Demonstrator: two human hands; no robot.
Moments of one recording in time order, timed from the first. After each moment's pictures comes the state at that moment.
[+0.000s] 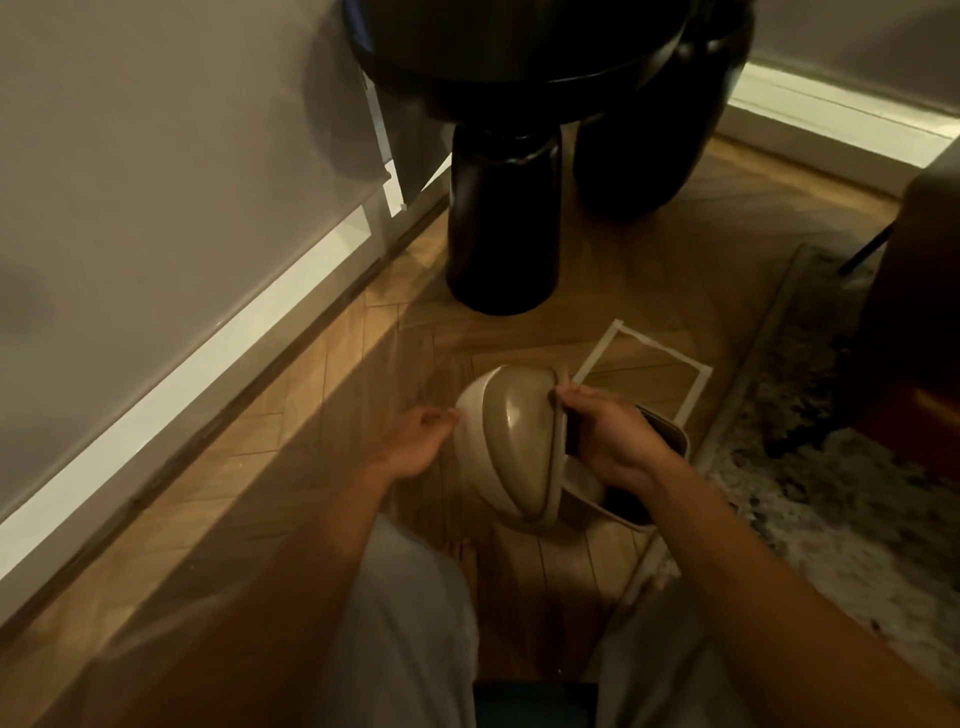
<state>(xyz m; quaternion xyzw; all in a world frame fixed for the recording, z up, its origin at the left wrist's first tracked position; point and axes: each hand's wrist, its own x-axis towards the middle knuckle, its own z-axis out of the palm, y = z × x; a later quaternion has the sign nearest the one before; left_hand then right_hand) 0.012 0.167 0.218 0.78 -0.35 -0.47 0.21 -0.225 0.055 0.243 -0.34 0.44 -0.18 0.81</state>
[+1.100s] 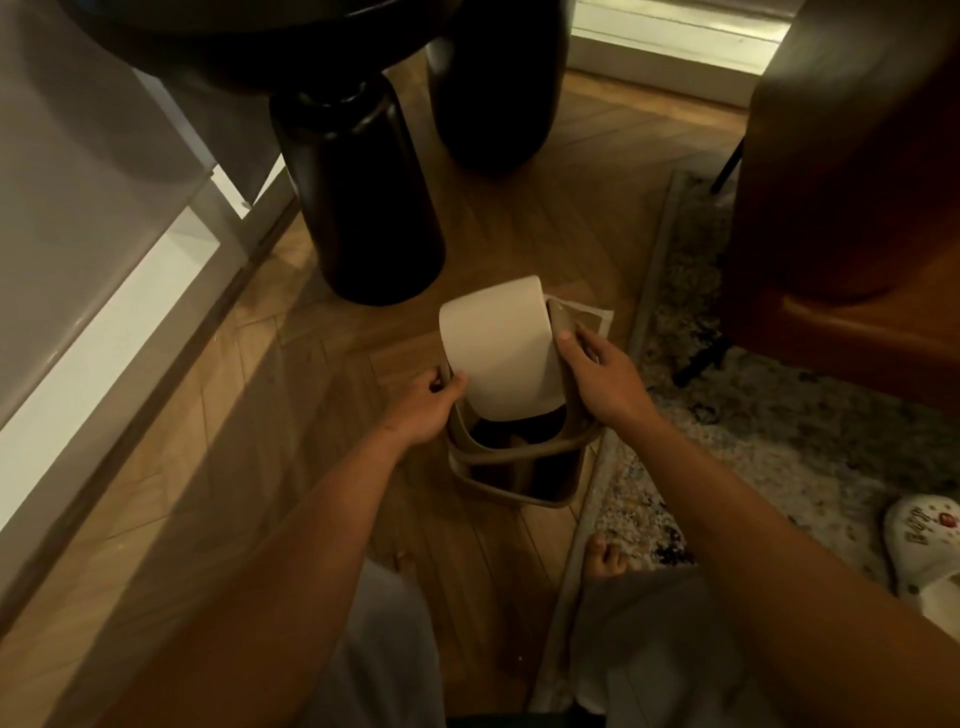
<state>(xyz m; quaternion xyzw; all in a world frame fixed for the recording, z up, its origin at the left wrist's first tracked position) -0.104 0.038 0.171 0.72 -0.41 -0.52 0.21 -0.342 -0.009 0.215 -0.52 0.65 -0.24 0.50</state>
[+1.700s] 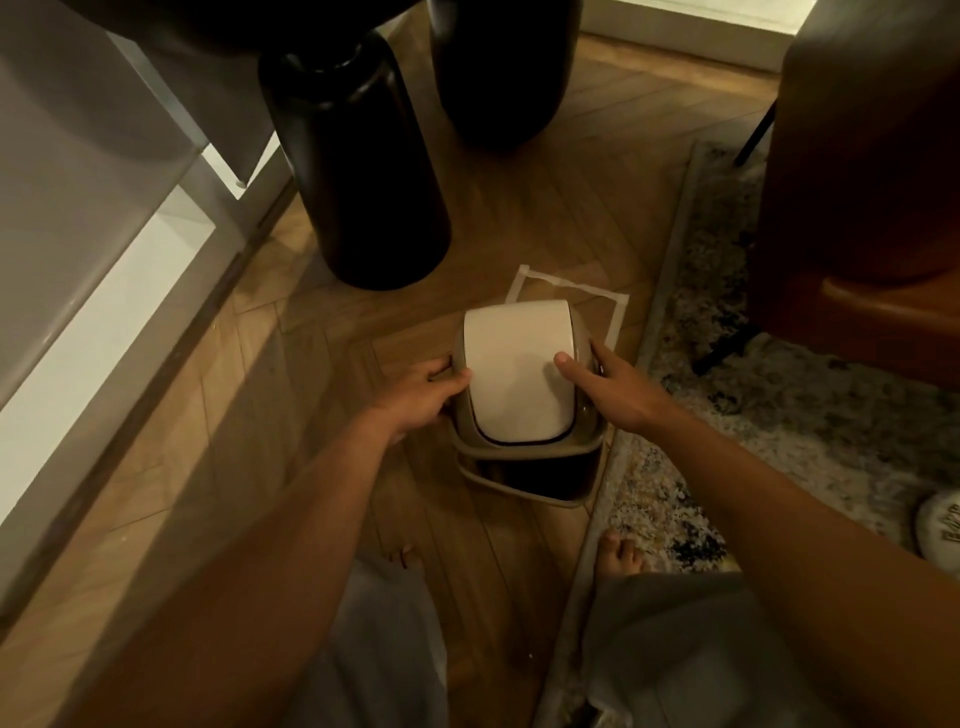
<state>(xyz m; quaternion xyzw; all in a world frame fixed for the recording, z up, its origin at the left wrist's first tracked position) -0.083 0.014 0.134 0.68 -0.36 -0.60 0.22 -0.355 -0.023 0.171 -0.57 0.60 -0.12 0.56</state>
